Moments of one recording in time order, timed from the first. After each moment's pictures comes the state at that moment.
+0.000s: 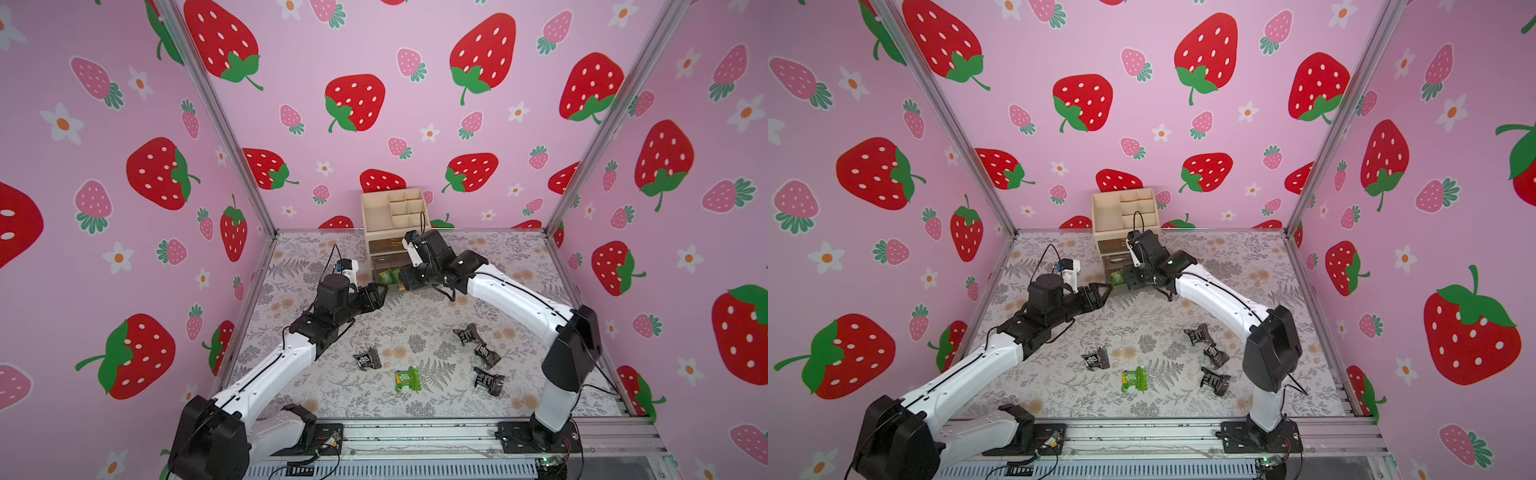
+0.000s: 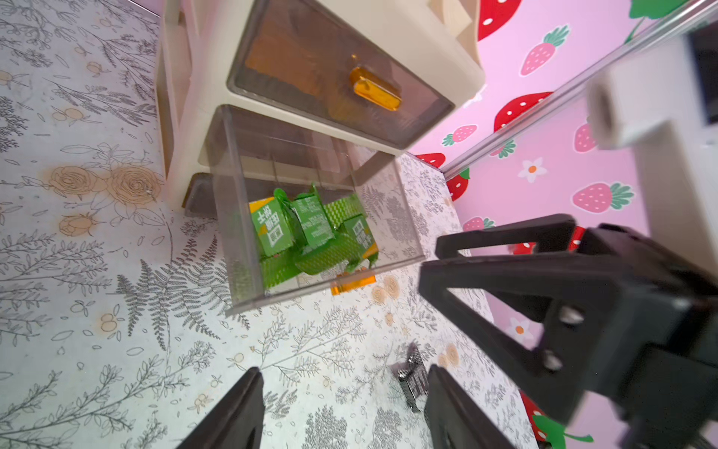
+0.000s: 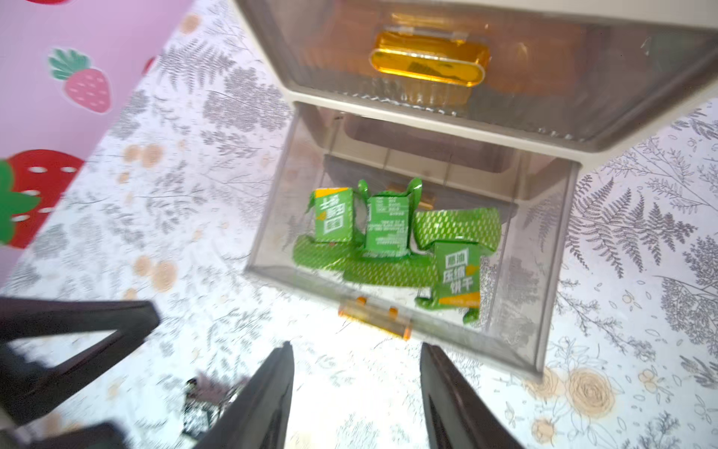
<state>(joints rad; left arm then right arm) -0.44 1.11 0.73 -0.06 0.20 -0.65 0.81 1.74 1.64 -0.69 0.08 0.32</state>
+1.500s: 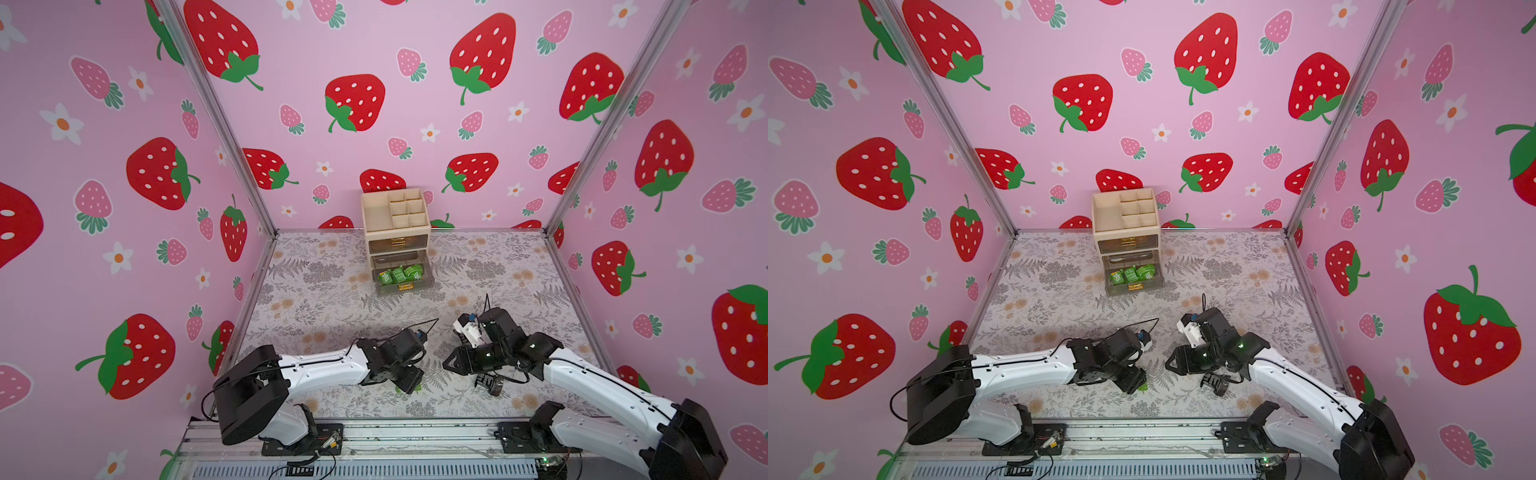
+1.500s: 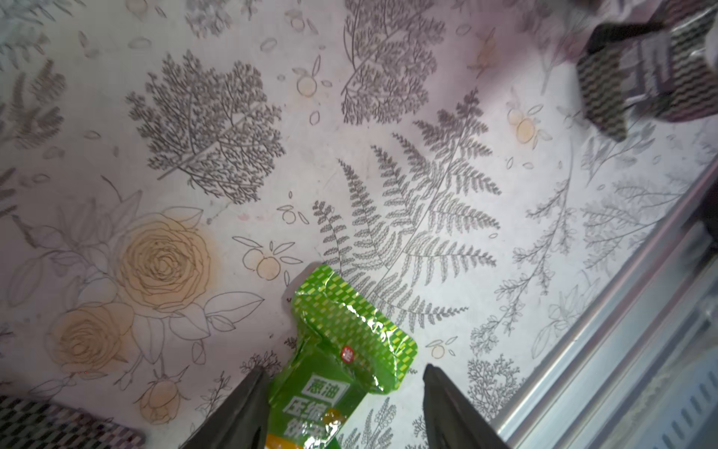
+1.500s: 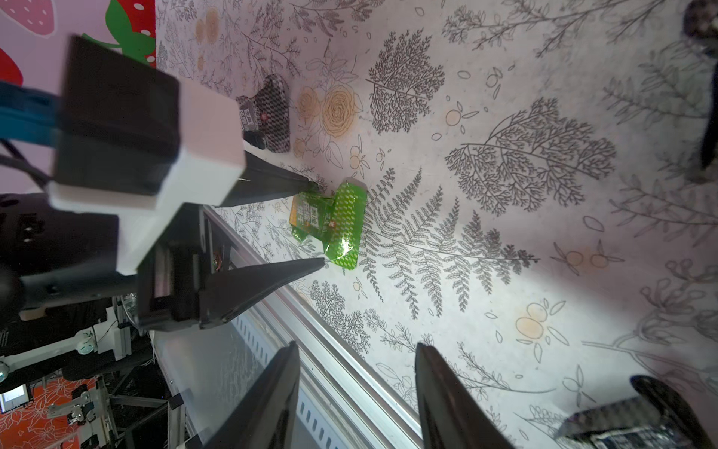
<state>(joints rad) -1.04 1.46 0.76 -0.43 0.06 -0.32 0.71 1.04 0.62 -0.57 -0.46 0.58</state>
